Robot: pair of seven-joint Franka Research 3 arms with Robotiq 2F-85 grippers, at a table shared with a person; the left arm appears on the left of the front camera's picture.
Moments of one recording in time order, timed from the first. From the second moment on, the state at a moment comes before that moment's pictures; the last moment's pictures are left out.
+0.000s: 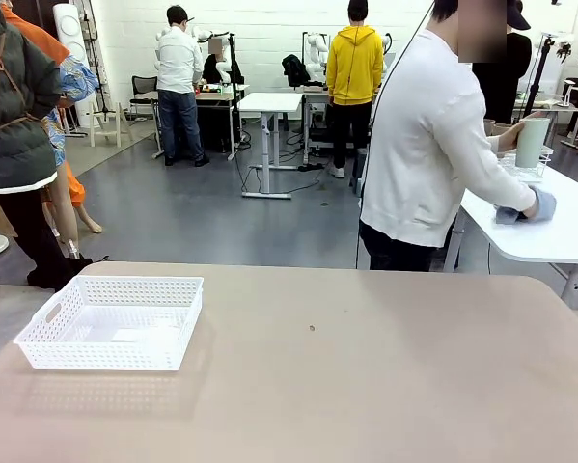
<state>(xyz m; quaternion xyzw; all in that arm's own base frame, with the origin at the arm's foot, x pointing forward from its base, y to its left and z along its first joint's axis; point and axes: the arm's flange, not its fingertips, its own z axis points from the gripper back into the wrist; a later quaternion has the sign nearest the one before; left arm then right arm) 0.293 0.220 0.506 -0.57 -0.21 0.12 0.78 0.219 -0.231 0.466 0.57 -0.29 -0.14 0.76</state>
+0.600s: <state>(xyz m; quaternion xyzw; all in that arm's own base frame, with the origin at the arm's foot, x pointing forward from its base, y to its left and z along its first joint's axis) 0.293 0.220 0.506 -0.57 -0.21 0.12 0.78 0.219 -0.231 0.466 0.57 -0.29 -0.14 0.76</state>
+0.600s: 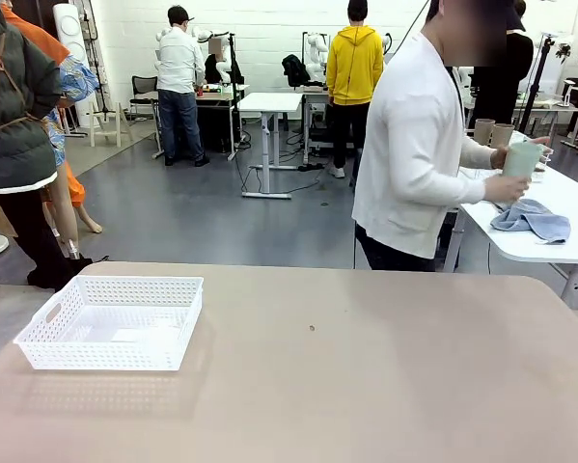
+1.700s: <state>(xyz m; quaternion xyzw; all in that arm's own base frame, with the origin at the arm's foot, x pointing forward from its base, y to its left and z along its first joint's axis) 0.293 0.220 0.506 -0.57 -0.21 0.12 0.78 0.220 -0.228 0.468 0.57 -0.29 -0.12 0.76</state>
